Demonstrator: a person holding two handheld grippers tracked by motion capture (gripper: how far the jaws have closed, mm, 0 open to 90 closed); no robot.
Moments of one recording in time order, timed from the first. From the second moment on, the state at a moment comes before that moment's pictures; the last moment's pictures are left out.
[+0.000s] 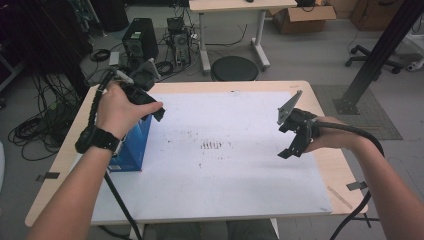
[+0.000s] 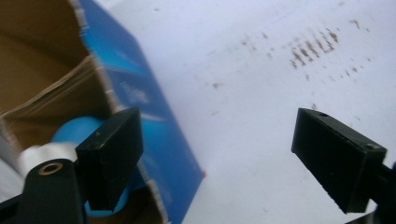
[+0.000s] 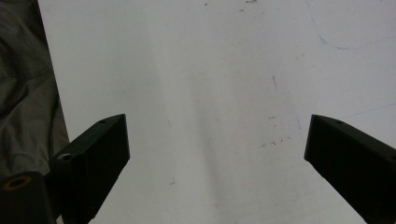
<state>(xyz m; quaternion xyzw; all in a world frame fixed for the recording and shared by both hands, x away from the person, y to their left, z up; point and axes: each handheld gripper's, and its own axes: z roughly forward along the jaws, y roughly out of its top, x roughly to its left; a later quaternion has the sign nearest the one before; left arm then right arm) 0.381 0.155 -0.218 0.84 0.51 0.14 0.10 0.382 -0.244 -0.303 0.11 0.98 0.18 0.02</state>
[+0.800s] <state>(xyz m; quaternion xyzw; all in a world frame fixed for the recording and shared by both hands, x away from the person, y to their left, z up) 0.374 0.085 -0.271 0.91 0.39 0.08 0.13 0.383 -0.245 -0.306 0.11 0.98 0.18 0.01</state>
